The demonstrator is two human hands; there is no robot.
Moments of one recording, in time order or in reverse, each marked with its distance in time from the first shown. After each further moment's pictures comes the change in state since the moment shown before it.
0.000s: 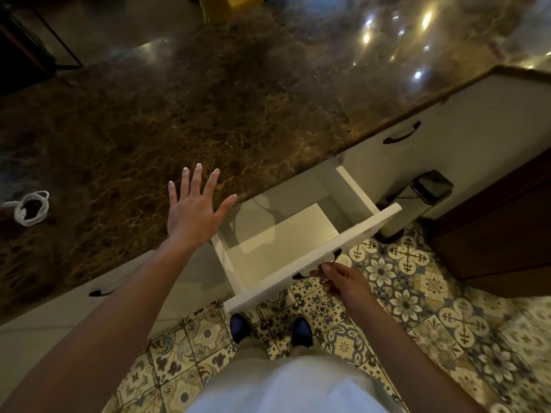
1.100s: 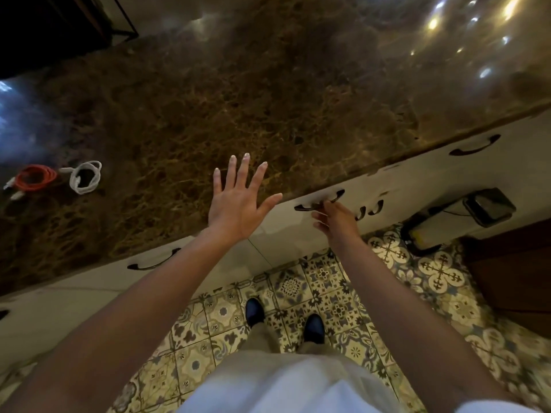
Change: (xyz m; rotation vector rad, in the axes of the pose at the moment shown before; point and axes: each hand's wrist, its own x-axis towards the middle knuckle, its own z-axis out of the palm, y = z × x) left_hand 0.005 0.000 0.001 0.037 -0.045 0.008; right_hand 0.113 -0.089 0.135 0.107 0.067 0.051
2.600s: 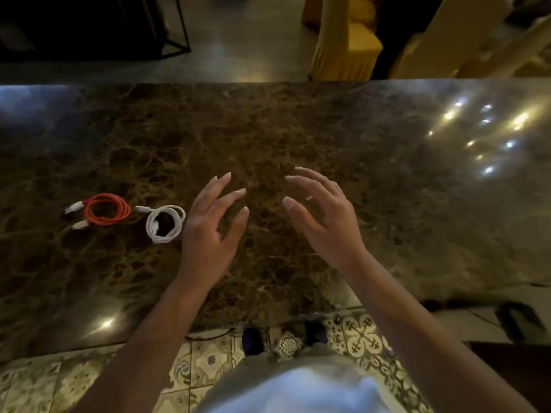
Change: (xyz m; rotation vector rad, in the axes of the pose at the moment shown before) left_hand -0.003 -0.208 -0.073 -0.785 0.575 -0.170; right_hand -0.084 -0.098 0.272 -0.978 -0.394 -1.148
